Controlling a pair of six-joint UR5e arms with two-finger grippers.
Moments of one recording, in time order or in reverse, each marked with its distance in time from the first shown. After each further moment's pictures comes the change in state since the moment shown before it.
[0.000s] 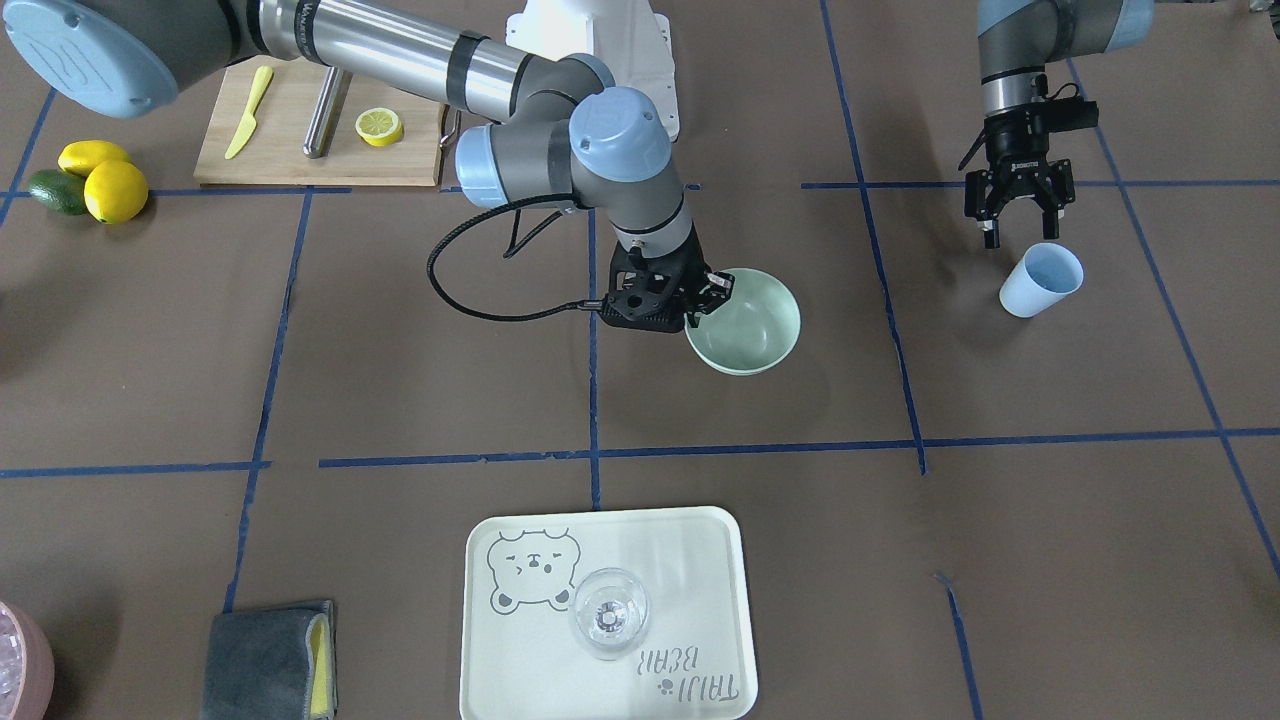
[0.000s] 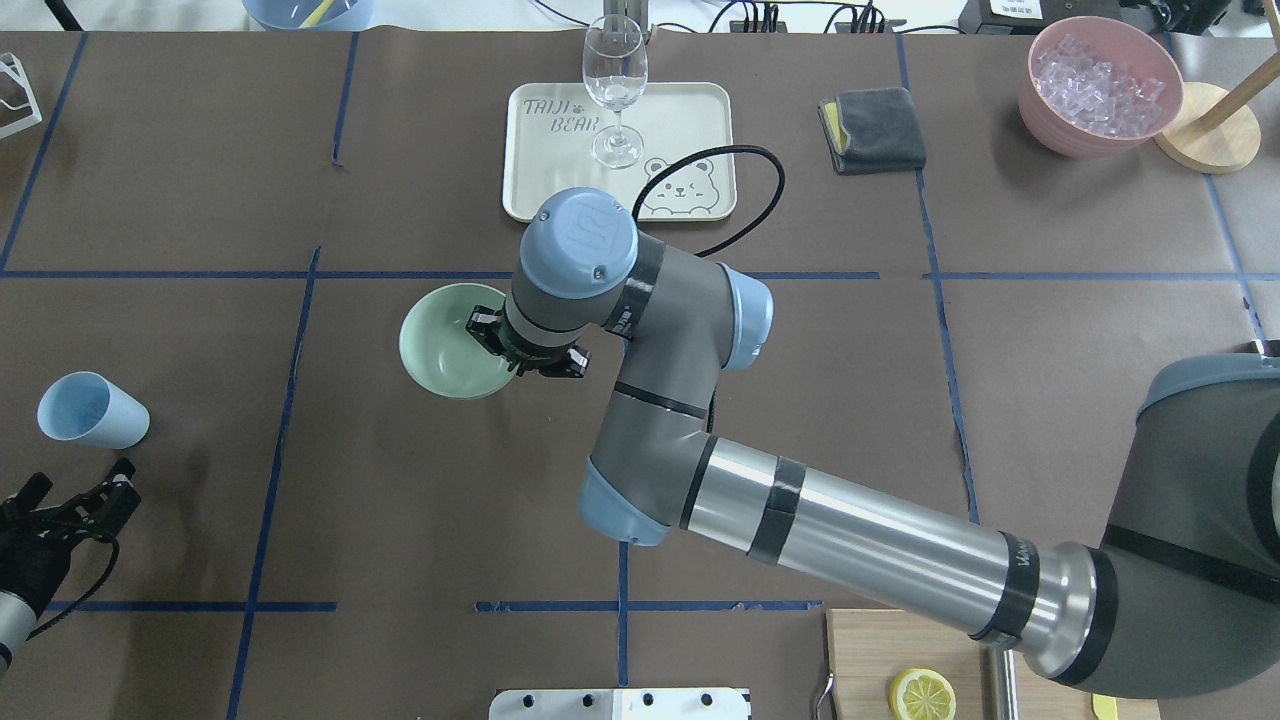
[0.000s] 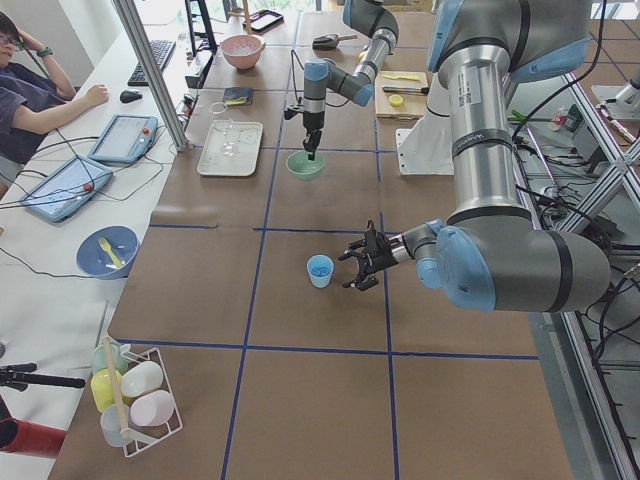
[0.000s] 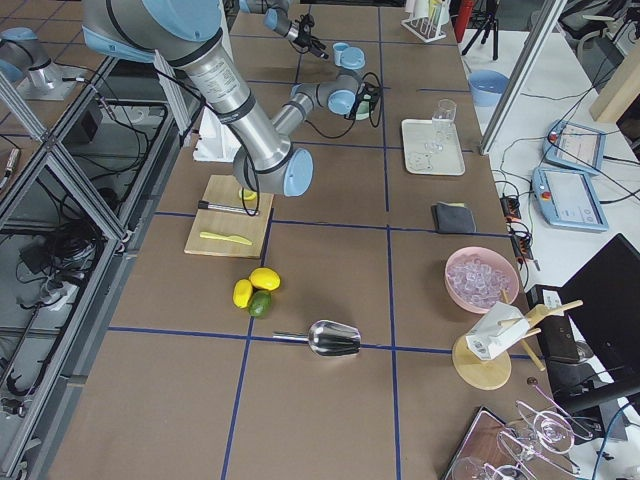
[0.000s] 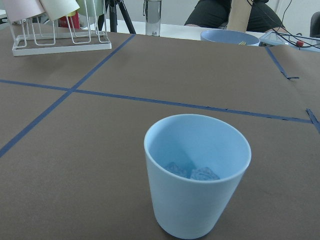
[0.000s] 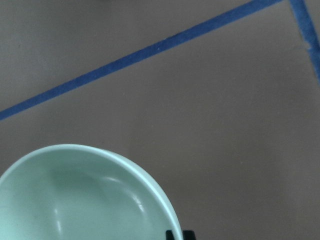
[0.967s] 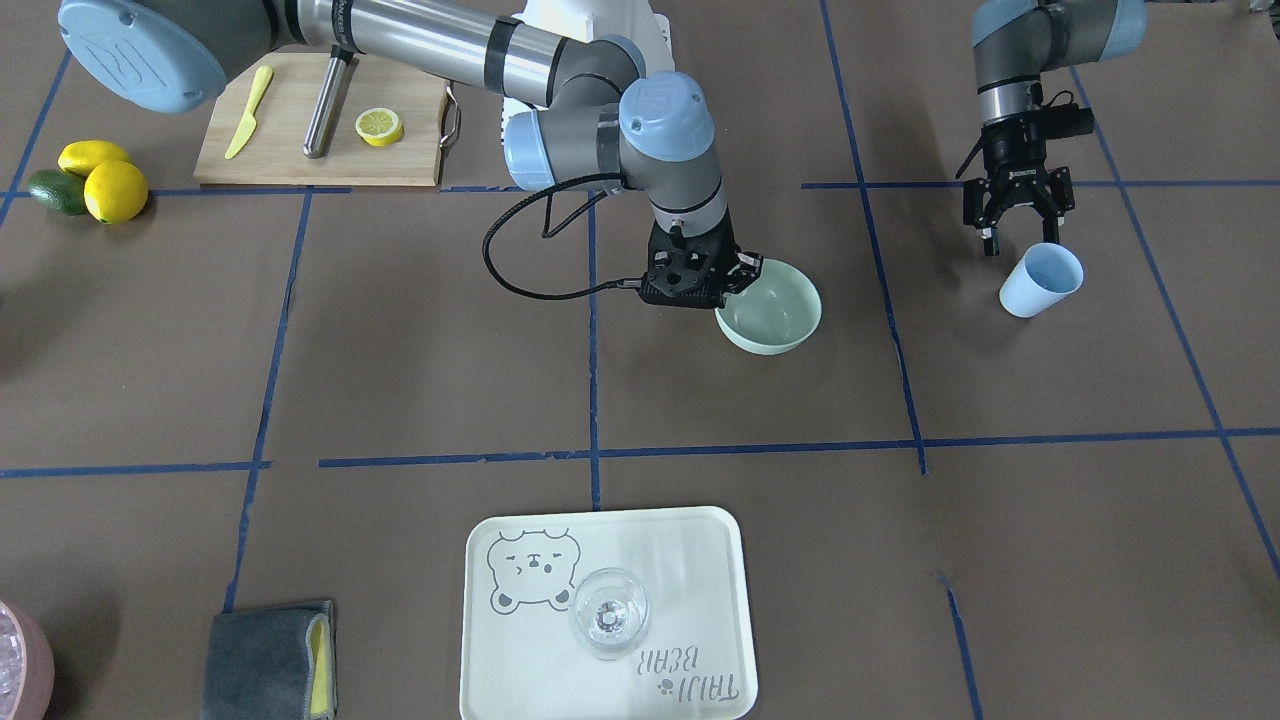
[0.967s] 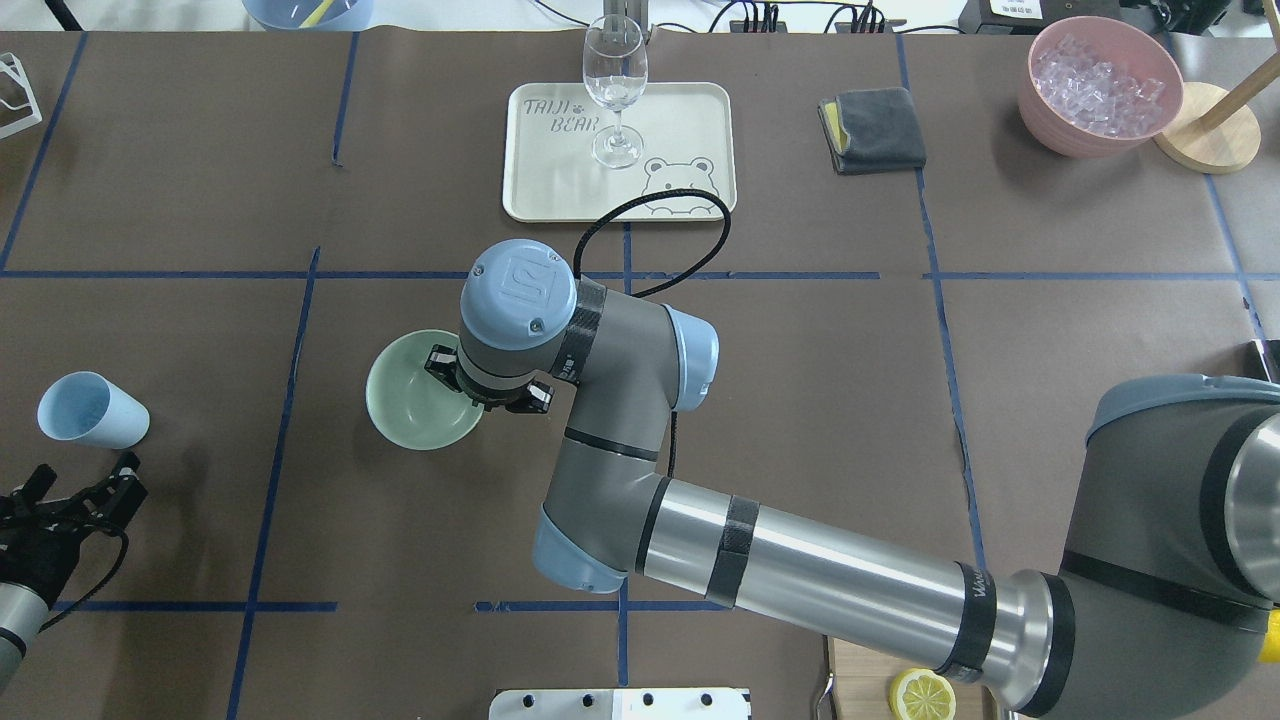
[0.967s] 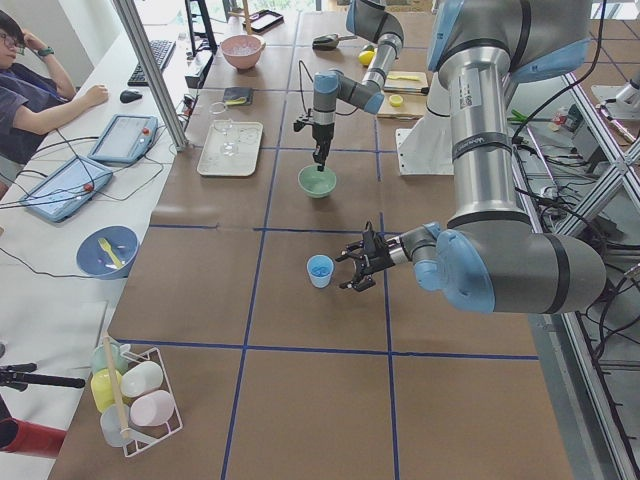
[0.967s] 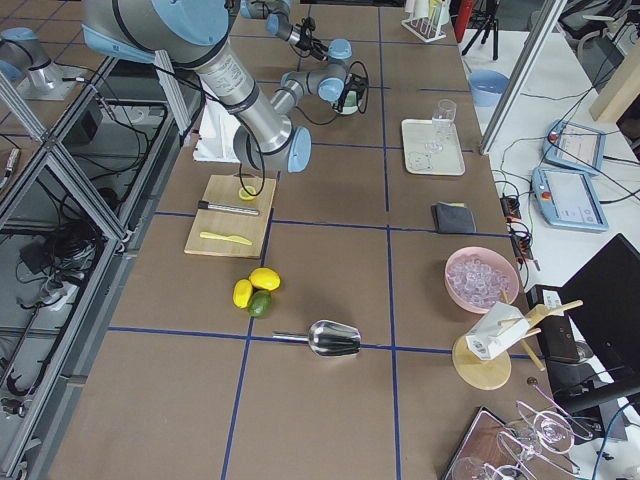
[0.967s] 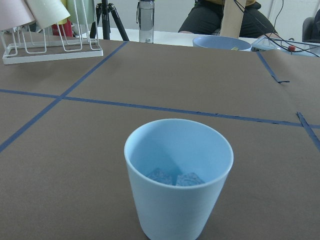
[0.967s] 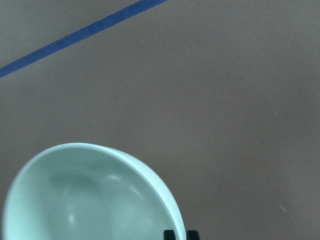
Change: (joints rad) left arm -0.026 -0.037 0.051 0.000 0.019 0.022; right arm -0.049 0.028 -0.028 -0.003 -0.055 0.007
